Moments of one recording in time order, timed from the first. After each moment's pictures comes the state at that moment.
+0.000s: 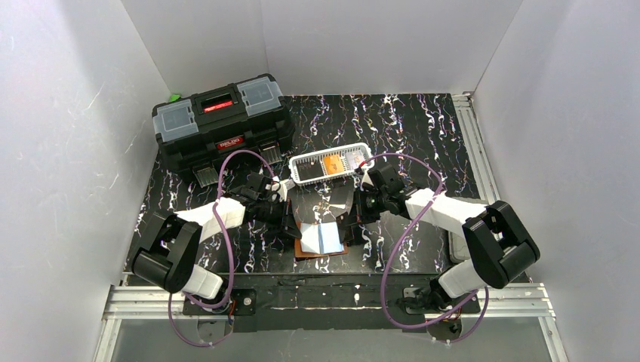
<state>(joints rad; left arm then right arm) -0.44 1.44 0.62 -0.27 0.67 -0.41 0.61 1.47 0.75 -0.23 -0.43 0.54</state>
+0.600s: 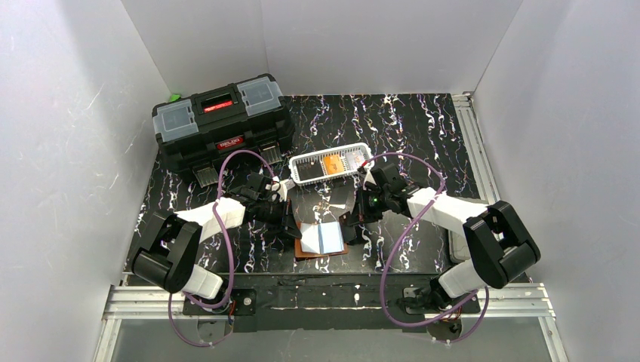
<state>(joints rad) -0.44 1.44 0.62 -0.27 0.67 -0.41 0.59 1.47 0.75 -0.25 -0.43 0.53</state>
